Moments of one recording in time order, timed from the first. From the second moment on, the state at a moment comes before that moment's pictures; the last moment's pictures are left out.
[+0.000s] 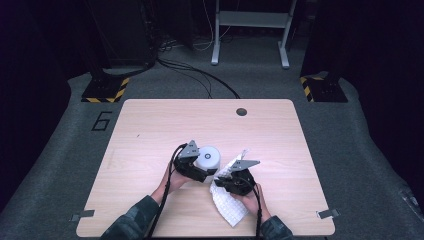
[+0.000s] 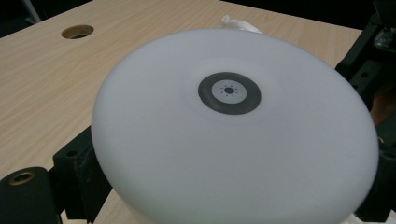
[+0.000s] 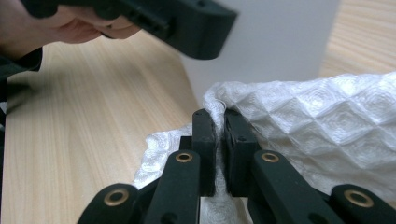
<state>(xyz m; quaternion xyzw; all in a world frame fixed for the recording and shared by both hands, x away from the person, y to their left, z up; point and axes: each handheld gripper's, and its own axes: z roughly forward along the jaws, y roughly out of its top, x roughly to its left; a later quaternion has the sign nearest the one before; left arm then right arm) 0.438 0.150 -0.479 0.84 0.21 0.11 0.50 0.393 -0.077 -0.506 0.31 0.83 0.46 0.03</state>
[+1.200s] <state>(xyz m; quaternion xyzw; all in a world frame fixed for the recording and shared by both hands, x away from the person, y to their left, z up) 0.437 0.149 -0.480 0.83 0.21 0.11 0.50 0.424 -0.095 -0.436 0.32 0.79 0.51 0.09</state>
